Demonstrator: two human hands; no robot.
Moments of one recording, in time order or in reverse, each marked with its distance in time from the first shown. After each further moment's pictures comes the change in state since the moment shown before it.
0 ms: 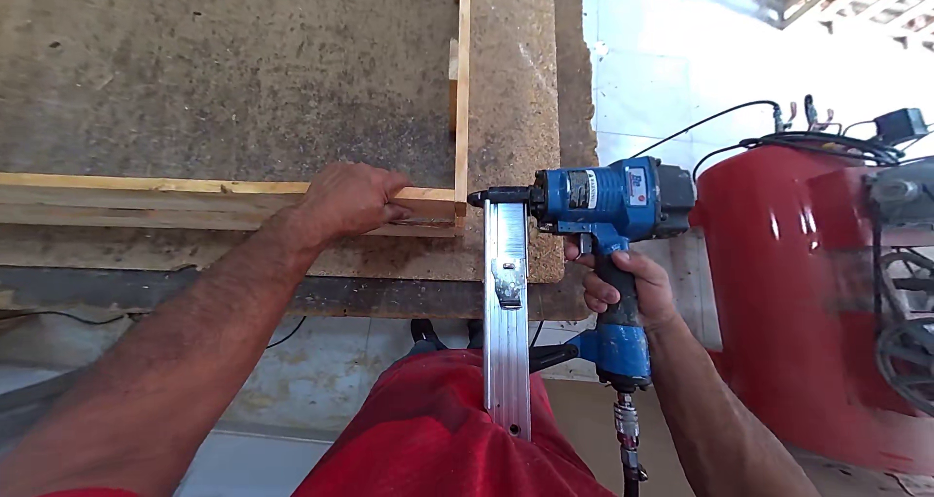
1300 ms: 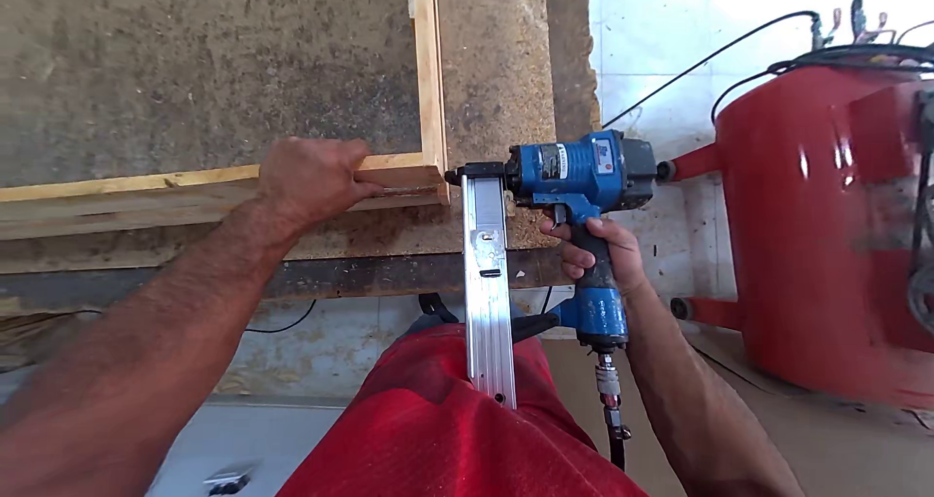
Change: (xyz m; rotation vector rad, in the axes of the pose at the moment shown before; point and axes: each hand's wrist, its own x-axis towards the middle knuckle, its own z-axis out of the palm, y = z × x) left_hand -0.004 0.007 0.021 0.158 0.227 -0.033; right_hand 0.007 0.036 -0.039 0.164 -0.015 0.026
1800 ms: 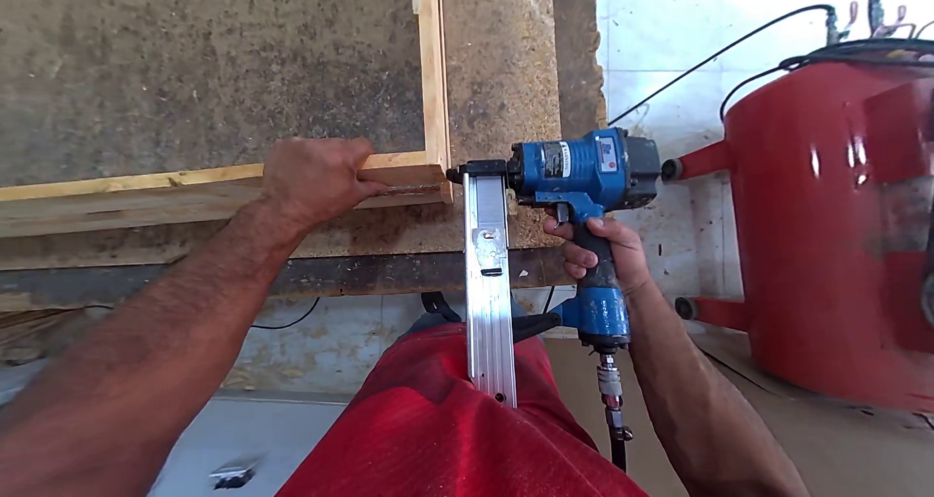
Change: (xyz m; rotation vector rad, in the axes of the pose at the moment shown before) left_hand -0.001 0.004 0.001 0.007 0.007 -0.030; right_hand 0.002 0.000 0.001 0.030 0.021 0.027
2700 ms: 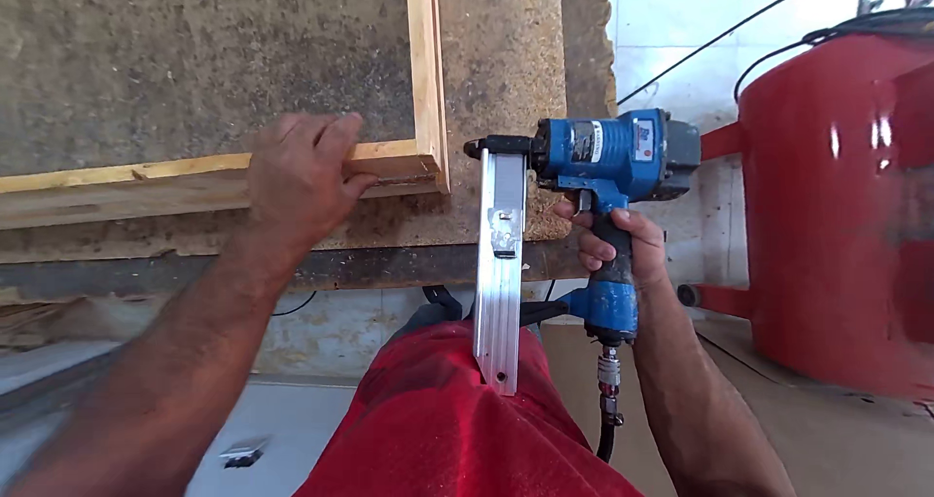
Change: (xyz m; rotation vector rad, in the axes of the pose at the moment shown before) left_hand -0.023 0.014 0.014 -0.053 0.285 0.013; right_hand -0.003 -0.006 -0.023 -0.018 -0.039 -0.091
